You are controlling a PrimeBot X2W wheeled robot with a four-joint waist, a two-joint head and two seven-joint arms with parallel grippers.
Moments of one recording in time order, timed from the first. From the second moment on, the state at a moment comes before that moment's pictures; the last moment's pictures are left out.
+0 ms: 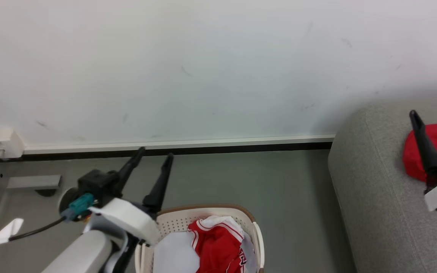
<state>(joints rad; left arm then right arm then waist) -0.48 0.44 -0.69 0.23 -0.65 0.13 -0.26 -0.47 -0.53 0.29 0.25 0.64 0.13 -0.07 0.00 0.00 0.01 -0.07</state>
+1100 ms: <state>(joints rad) 0.01 0.19 -0.09 0.12 -0.25 0.08 -0.26 -0.10 -0.16 0.15 0.25 0.37 0.13 -0.26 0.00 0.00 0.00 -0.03</state>
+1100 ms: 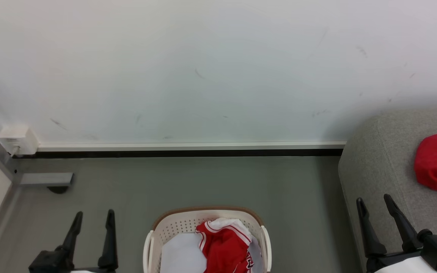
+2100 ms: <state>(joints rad) -0.01 0.07 0.06 0.16 -0.12 -0.07 -0.26 -0.15 -0.16 0.19 0.27 0.37 0.13 -0.26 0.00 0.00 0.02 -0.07</state>
